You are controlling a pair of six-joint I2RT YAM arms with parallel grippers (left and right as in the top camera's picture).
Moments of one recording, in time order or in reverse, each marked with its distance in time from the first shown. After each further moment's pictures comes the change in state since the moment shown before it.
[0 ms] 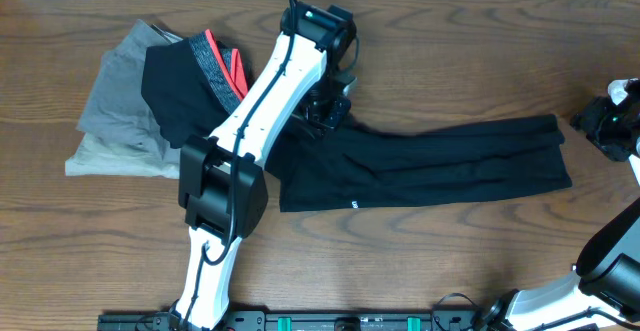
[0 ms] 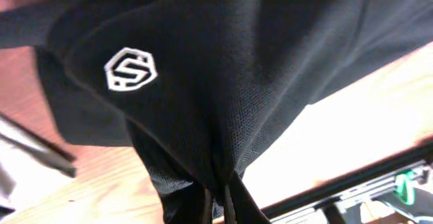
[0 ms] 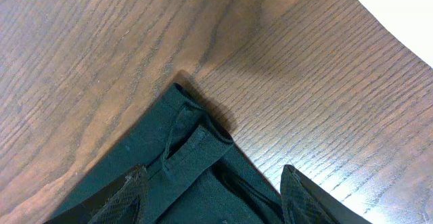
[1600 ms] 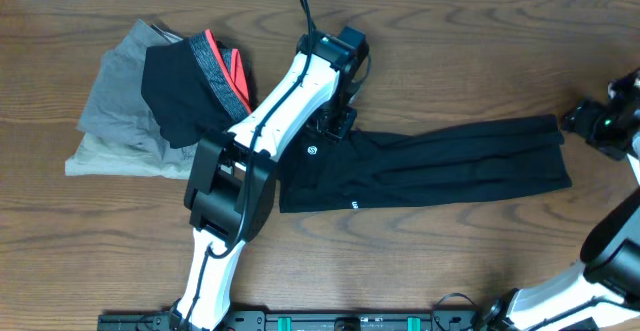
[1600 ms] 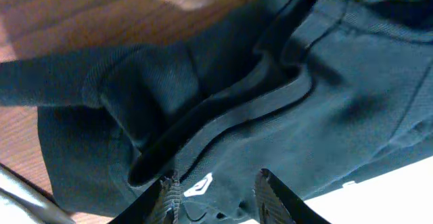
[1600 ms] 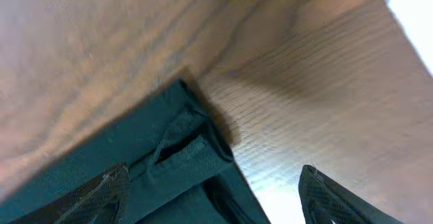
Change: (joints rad) left arm -0.032 0.000 -0.197 0.280 -0.122 -0.068; right arm 0.000 0.078 0.000 0.039 -0.050 -0.224
